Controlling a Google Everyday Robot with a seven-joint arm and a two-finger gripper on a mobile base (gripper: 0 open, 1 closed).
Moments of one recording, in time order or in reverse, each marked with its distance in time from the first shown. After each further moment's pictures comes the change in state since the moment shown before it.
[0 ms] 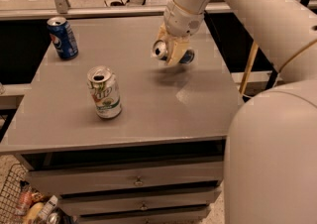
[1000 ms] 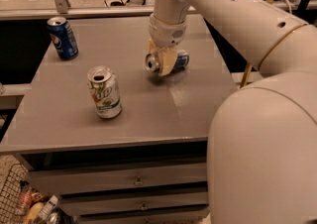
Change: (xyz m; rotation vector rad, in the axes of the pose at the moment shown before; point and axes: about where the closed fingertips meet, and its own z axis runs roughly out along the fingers) arm -0.009 0.002 0.037 -0.117 0.138 -0.049
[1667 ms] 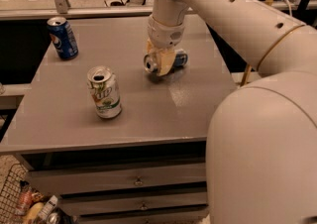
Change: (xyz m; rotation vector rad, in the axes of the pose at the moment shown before) arm 0.000 -0.009 0.007 0.026 -0.002 -0.001
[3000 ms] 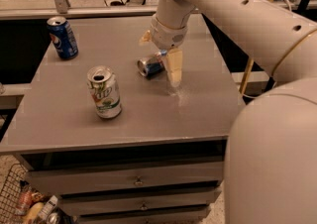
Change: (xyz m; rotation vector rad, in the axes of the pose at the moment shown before) arm 0.001 -0.003 -0.005 0.103 -0.016 0.019
